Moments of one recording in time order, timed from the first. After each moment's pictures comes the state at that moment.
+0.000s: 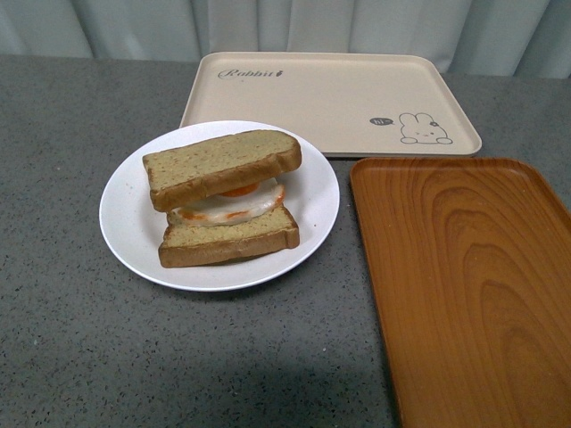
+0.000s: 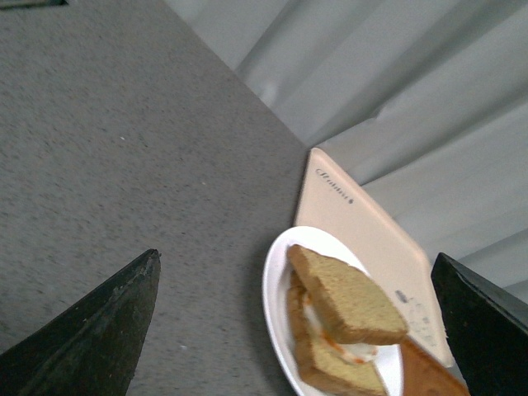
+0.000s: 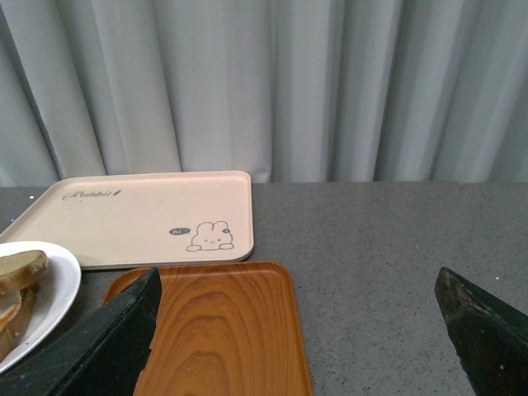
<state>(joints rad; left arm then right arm) -0.13 0.15 0.05 -0.05 -0.27 -0.74 0.00 0.00 0.01 0.00 0.00 0.00</state>
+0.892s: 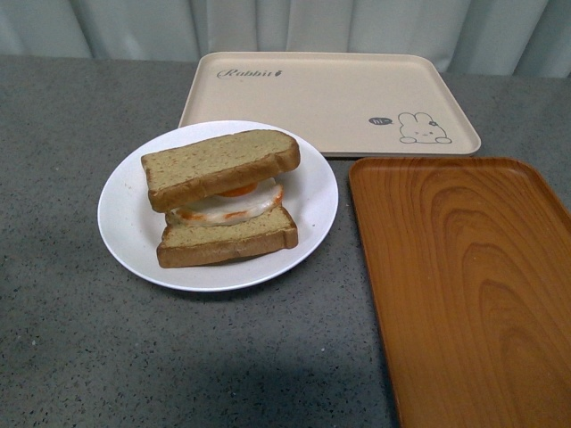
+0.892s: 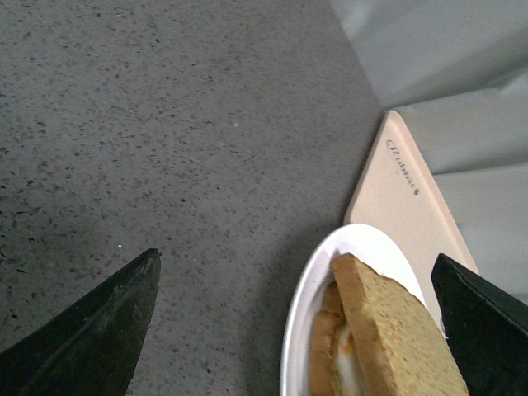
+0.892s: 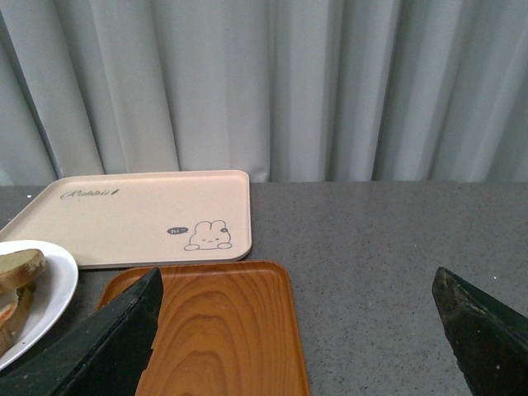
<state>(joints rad) -0.14 1.48 0.22 0.85 -0.25 -0.98 0.00 0.00 0.01 0.00 0.00 0.00</state>
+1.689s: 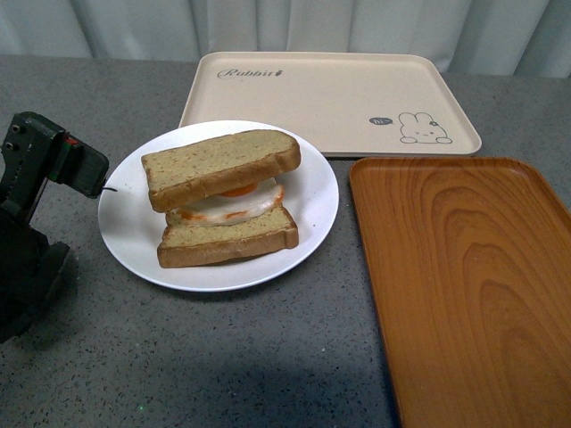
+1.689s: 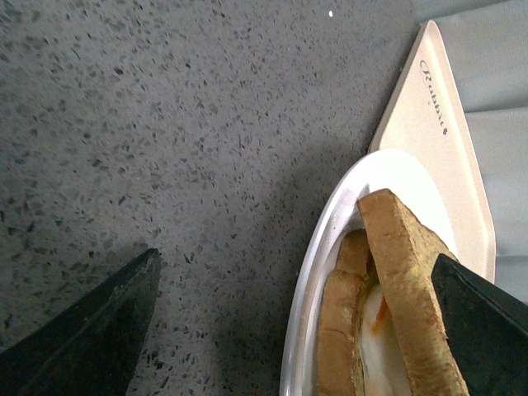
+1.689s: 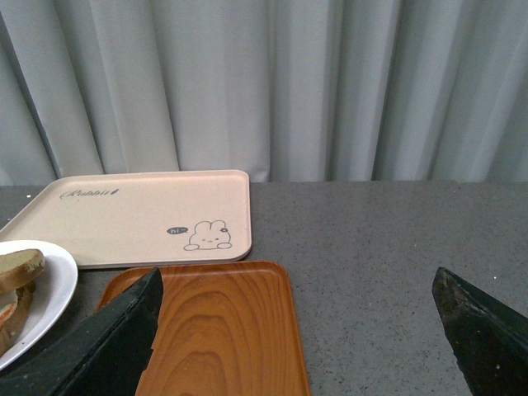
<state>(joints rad) -0.27 1.89 0.37 1.04 -0.23 -1.11 0.00 0.00 0.01 0.00 0.00 0.00</state>
